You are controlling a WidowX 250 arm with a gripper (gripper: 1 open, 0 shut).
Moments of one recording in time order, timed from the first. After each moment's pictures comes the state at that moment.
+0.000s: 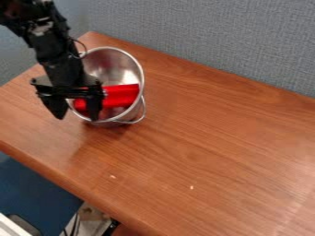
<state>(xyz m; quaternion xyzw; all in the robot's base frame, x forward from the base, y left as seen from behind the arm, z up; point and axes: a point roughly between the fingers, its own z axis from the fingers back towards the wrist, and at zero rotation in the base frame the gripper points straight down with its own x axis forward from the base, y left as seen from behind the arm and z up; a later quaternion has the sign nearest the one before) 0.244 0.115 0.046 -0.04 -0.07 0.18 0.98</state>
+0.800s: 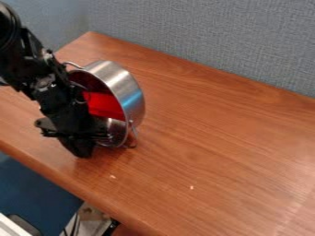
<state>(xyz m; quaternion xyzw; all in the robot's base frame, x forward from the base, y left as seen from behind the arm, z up) 0.213 0.102 0.011 -0.03 -0.11 0.17 0.98</state>
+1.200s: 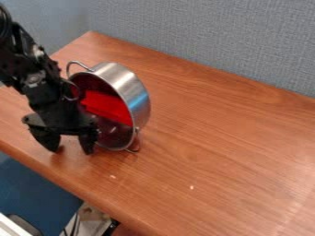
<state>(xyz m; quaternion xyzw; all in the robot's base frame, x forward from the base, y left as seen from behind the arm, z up) 0.210 0.110 0.011 -0.01 -0.10 0.22 0.97</state>
